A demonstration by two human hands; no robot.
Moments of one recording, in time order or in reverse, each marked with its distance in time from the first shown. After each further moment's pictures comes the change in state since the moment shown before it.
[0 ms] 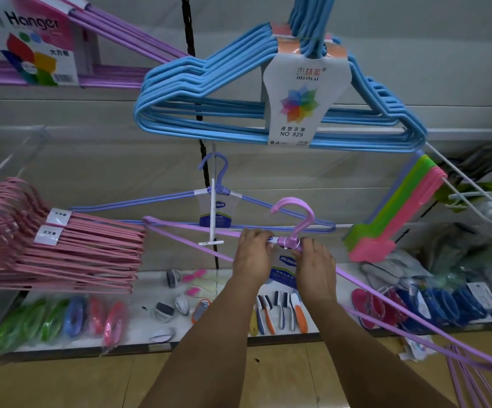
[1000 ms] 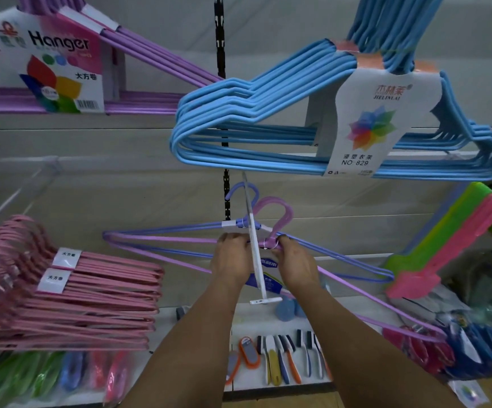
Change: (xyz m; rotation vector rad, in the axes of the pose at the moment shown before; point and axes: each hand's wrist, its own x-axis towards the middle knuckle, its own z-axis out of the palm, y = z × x) left_hand 0.092 -0.094 -0.061 0.099 0.136 -0.105; right_hand 0.087 -0.094 0.067 0.105 -0.260 -0.030
